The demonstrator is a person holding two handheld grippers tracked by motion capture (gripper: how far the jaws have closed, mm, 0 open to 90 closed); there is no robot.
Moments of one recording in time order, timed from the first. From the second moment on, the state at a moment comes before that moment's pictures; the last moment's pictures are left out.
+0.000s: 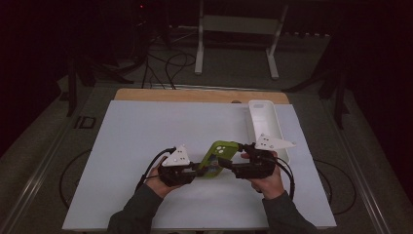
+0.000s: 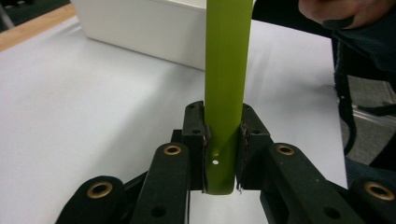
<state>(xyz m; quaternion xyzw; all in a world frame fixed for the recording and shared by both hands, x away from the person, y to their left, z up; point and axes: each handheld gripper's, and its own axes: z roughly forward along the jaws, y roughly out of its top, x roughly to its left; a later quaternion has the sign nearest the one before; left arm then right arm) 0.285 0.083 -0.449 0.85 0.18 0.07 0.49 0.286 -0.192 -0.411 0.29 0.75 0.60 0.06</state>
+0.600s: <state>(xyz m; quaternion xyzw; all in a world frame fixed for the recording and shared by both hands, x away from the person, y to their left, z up) 0.287 0.085 -0.448 0.84 0.20 0.10 0.49 0.288 -0.193 -0.412 0.33 0.74 0.58 0.08</state>
